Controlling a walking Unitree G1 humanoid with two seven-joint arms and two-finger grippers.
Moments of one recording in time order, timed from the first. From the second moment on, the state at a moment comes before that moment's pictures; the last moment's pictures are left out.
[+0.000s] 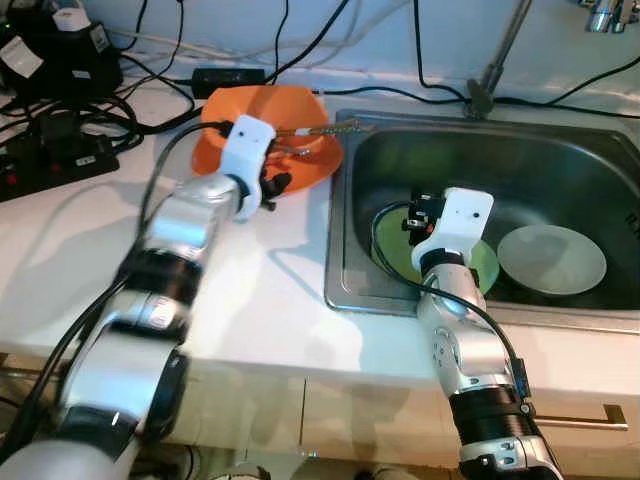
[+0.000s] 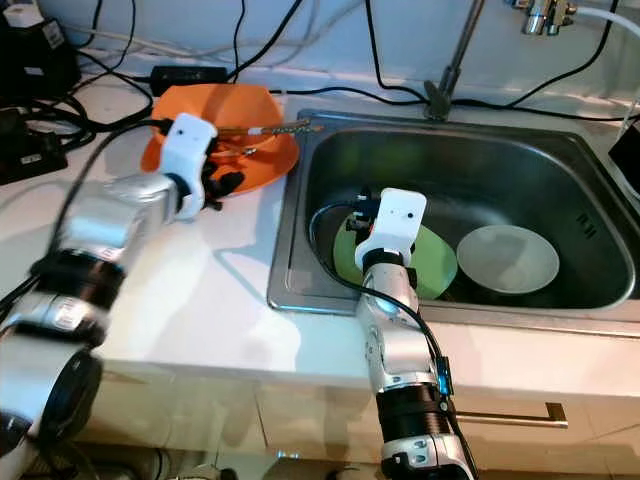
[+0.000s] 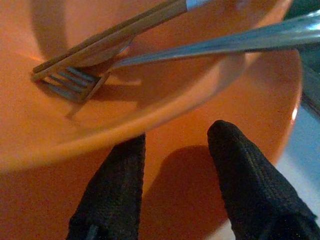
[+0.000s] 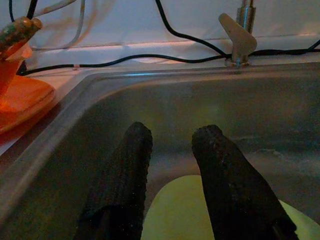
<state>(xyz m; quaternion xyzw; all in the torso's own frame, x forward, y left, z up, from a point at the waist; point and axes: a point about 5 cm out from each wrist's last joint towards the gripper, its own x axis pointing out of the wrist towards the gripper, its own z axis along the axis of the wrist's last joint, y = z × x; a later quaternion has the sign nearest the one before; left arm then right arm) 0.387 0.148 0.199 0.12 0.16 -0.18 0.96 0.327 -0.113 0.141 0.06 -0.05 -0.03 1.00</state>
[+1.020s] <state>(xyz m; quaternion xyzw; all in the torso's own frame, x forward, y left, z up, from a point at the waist) 0.309 0.165 0.220 0.09 0.14 -0.19 0.97 0.328 -0.109 0.142 0.06 -0.05 -0.02 1.00</state>
